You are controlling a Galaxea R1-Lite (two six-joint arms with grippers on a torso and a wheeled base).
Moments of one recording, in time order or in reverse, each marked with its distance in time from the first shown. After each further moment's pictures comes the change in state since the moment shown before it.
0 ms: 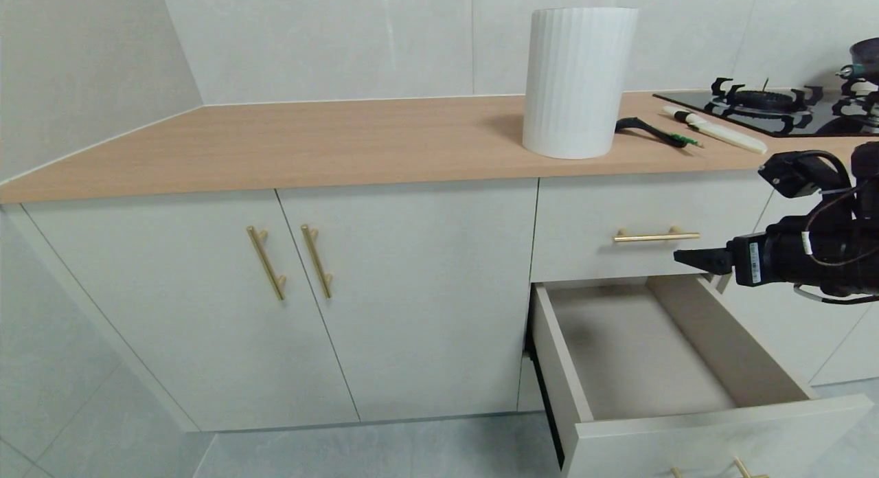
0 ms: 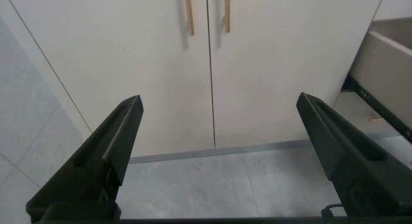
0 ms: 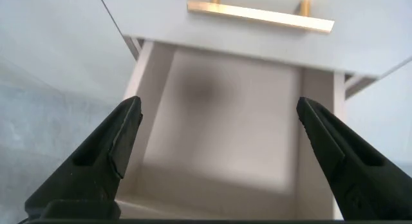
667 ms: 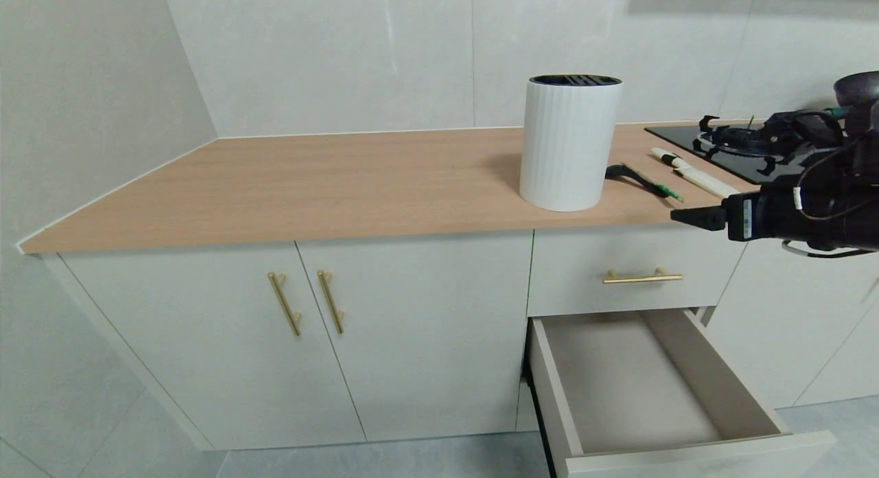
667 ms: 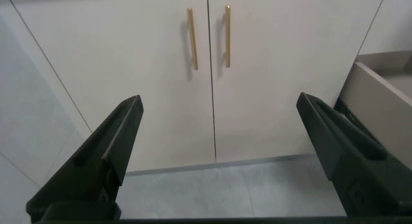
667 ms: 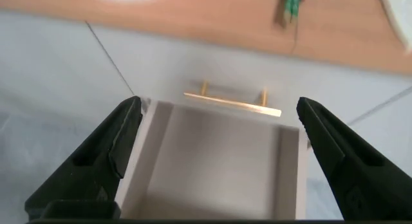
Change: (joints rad) left arm 0.000 0.000 0.000 -0.001 0.000 0.000; right arm -0.038 0.080 -0.190 0.003 0.035 -0.003
